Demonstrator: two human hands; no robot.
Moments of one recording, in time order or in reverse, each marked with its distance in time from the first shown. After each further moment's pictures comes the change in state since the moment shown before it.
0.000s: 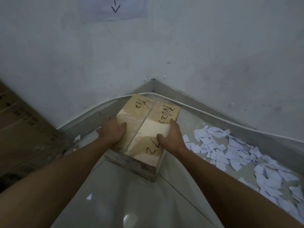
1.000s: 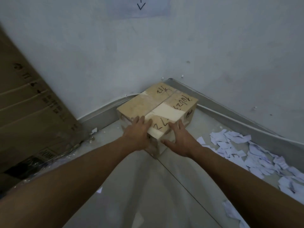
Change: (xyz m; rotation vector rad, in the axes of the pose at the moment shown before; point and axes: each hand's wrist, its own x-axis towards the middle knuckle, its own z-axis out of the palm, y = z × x) left_hand -0.046 0.019 0.006 0.476 -0.156 0.471; right_hand 0.002 0.001 0.007 -0.436 -0.213 -0.385
